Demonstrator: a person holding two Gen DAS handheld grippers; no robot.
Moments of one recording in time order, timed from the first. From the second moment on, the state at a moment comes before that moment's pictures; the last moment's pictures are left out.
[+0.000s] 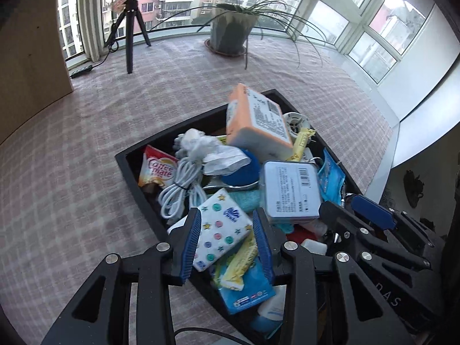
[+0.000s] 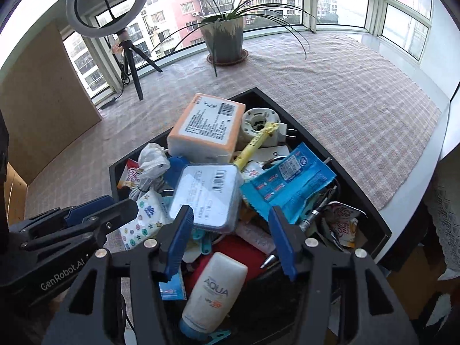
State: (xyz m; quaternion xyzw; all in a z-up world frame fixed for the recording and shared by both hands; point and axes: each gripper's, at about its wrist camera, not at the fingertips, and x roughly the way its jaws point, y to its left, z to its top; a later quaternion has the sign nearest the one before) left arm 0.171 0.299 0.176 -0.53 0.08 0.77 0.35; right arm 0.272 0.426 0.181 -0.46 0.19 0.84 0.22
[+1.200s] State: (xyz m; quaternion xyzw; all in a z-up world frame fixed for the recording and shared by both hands) left arm 0.111 -0.005 0.152 -0.51 0.00 0.86 0.09; right arm 0.138 0.156 0.155 -0.49 0.06 0.87 0.02
